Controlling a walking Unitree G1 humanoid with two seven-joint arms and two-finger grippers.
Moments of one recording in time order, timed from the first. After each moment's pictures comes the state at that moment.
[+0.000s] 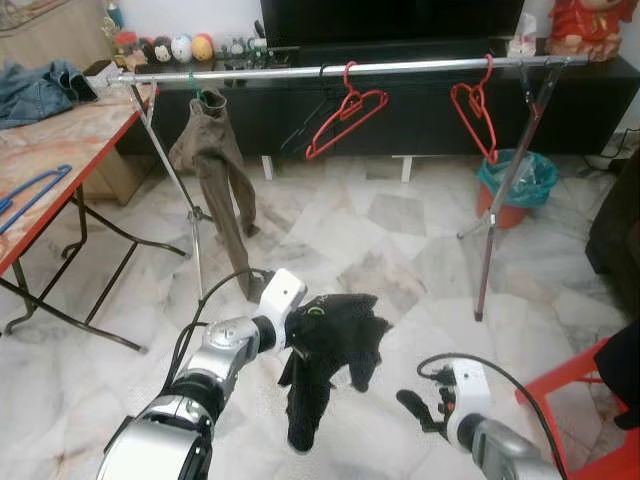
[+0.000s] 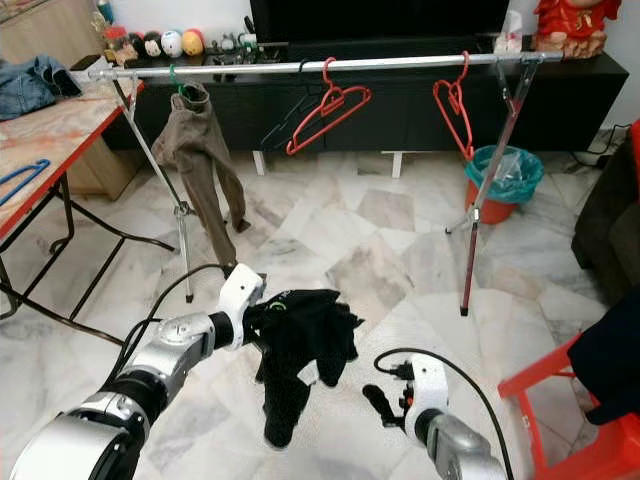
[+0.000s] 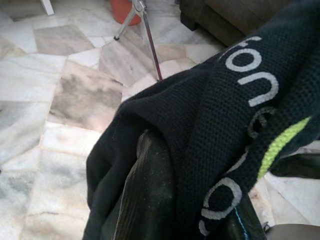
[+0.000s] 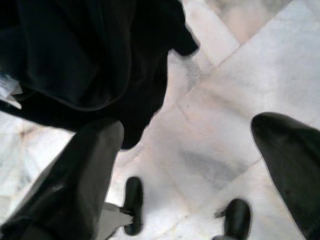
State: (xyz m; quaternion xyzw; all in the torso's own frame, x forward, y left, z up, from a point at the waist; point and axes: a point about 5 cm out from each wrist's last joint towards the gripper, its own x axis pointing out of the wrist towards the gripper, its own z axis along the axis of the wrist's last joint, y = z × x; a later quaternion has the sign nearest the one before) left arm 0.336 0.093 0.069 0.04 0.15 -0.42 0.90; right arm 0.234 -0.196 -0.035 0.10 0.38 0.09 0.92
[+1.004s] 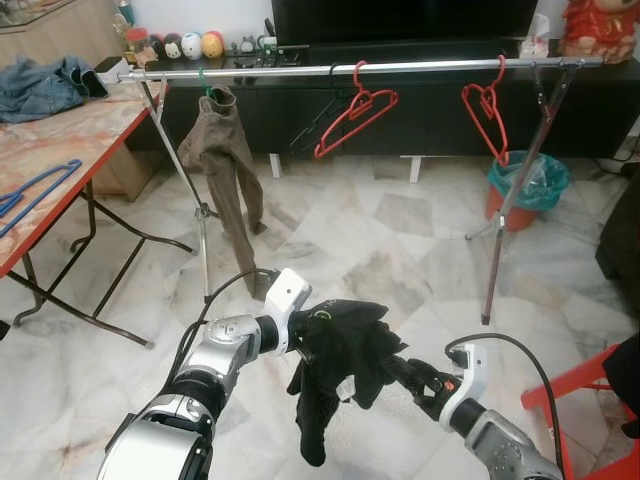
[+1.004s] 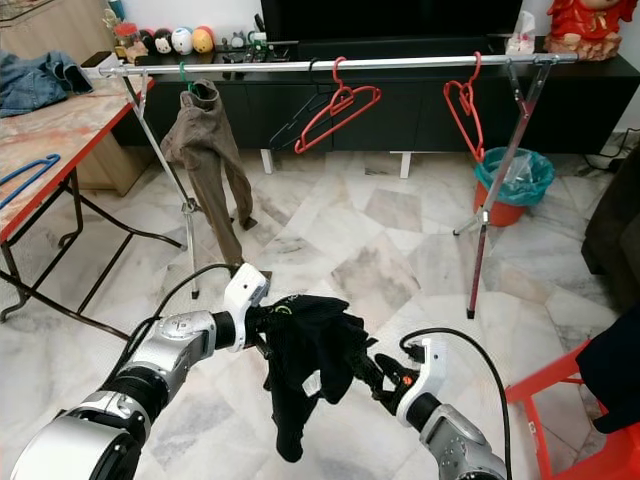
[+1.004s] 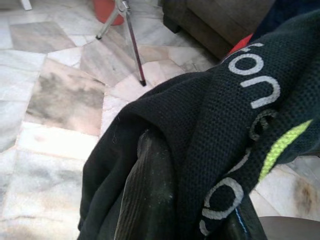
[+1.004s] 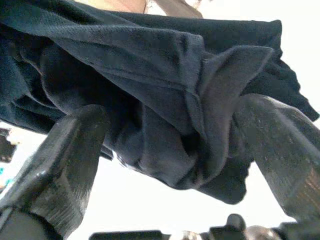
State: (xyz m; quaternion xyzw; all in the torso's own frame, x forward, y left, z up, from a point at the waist) left arm 0.334 0.088 0.074 0.01 0.15 -0.46 0.87; right arm 0.245 -0.193 -0.015 0.30 0.26 0.22 0.89
